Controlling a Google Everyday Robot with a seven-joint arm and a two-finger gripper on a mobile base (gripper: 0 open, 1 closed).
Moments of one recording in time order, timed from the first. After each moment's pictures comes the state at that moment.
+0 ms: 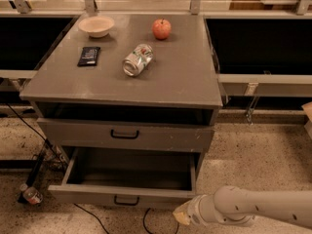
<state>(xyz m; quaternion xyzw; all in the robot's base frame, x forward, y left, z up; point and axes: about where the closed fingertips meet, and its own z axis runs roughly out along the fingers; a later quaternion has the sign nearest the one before) 0.404 -0.093 0.392 -0.35 0.88 0.23 0.21</state>
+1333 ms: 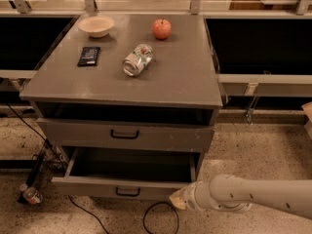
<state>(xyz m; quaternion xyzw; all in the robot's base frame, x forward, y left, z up) 0.452 -0.084 0.413 -0.34 0.88 0.22 0.25</state>
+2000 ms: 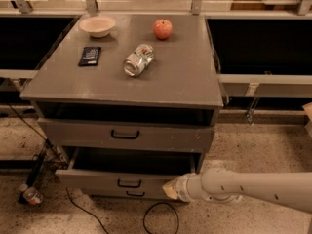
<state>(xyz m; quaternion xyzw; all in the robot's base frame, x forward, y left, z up) 0.487 -0.060 0.421 -0.34 0.87 0.22 0.28</state>
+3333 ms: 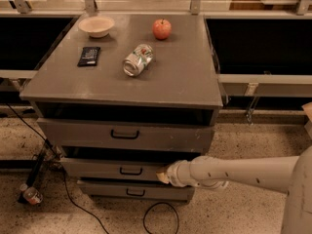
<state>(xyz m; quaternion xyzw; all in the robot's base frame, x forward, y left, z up) 0.549 -0.033 0.430 -0.33 0.87 0.20 0.32</state>
